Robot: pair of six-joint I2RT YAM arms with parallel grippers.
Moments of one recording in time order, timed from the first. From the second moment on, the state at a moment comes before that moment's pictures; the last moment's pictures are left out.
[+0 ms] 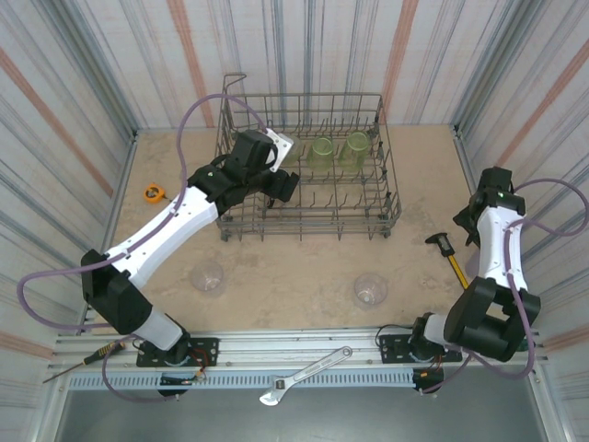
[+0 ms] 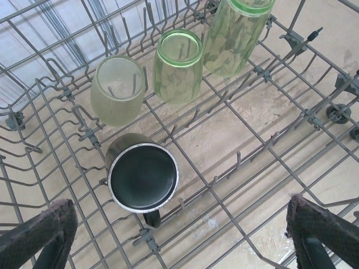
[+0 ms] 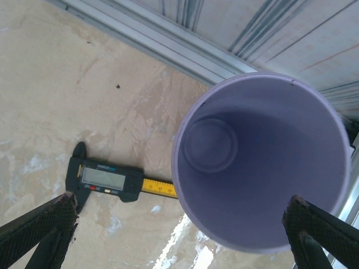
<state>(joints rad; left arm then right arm) -0.67 1.54 1.50 -0.63 -0.12 0.03 -0.38 1.31 1.09 -1.01 0.35 0.64</state>
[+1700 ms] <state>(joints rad) -0.67 1.56 1.50 -0.63 -0.11 0.03 -0.50 1.17 0.98 -0.74 0.05 0.61</state>
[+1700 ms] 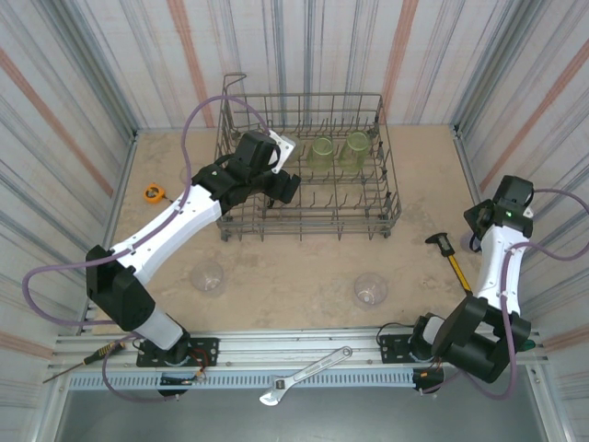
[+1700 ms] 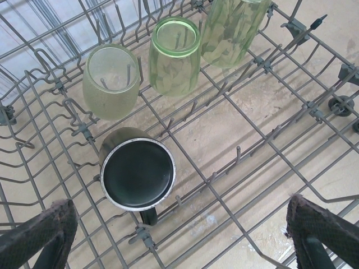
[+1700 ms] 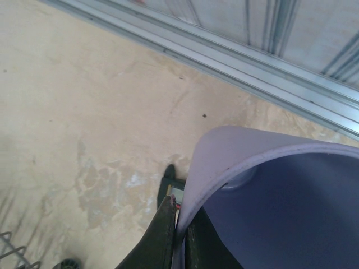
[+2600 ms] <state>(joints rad) -0.67 1.56 1.53 -0.67 -0.15 0.02 -0.22 1.18 1.24 -0.41 -0.19 0.65</state>
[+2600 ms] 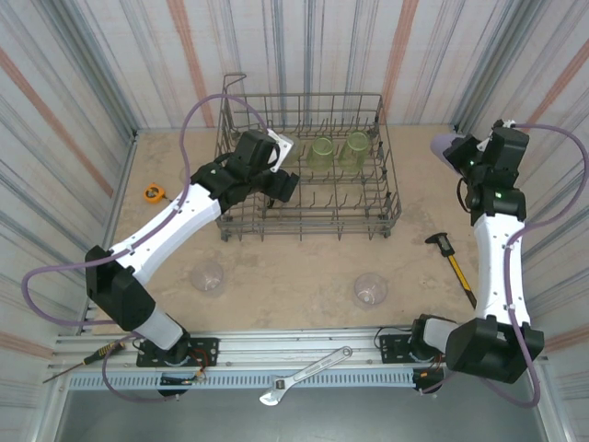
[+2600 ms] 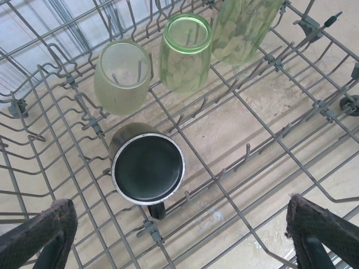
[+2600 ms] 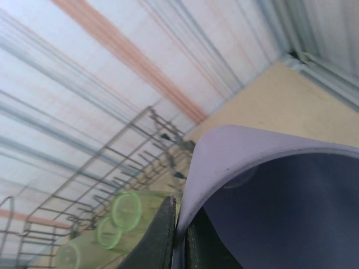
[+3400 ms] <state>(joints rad) -0.50 1.60 1.55 -0.71 -0.10 -0.12 -0.03 1.28 1.19 -0.08 -0.64 0.72</state>
